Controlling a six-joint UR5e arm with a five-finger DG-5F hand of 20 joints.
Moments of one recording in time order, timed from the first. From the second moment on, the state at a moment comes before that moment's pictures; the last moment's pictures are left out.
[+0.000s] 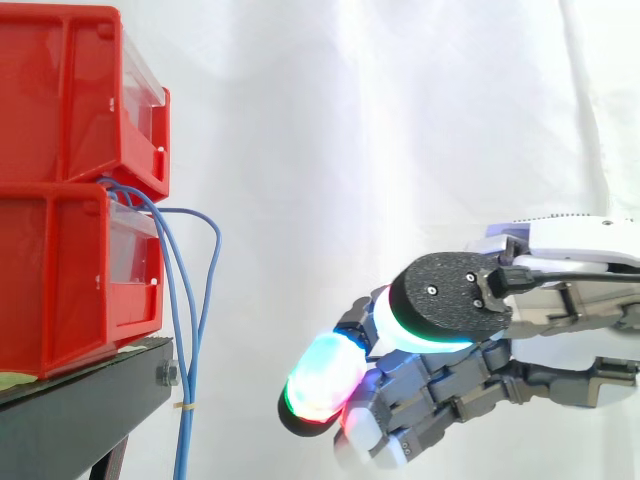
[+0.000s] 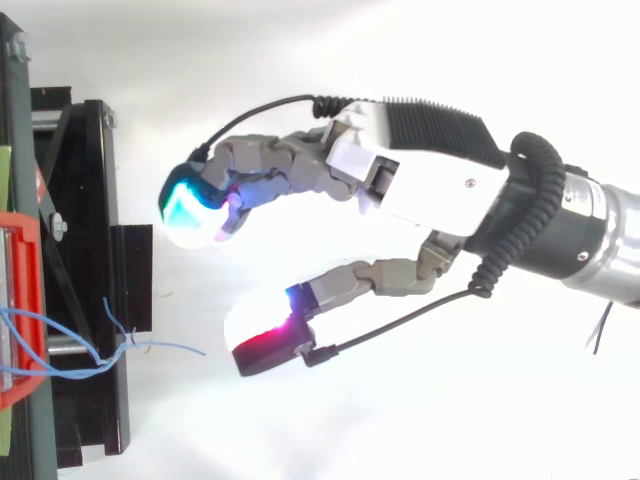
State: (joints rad) arm 0.19 -2.25 -1.40 -2.50 -1.09 -0.63
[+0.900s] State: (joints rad) arm 0.20 -2.39 -1.28 -2.43 -1.11 -0.62
